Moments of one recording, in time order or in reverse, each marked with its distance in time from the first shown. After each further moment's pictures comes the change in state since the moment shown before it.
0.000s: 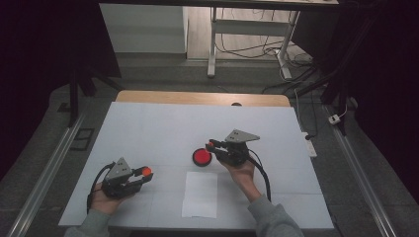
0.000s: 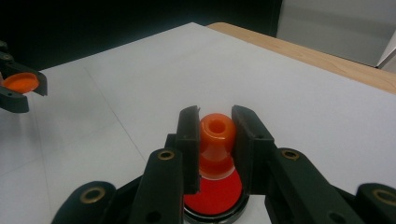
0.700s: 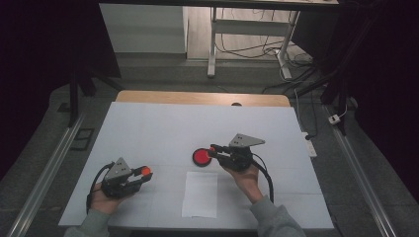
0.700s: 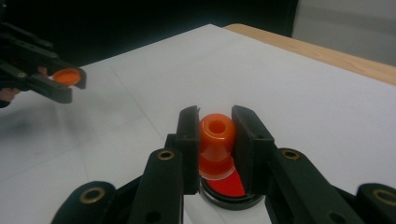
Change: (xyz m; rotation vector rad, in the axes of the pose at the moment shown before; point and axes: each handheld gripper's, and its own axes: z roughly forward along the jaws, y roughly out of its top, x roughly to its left) left arm 0.001 -0.001 -0.001 -0.003 0.004 -0.003; right arm 0.010 -0.003 -0.018 -0.009 0.060 0.006
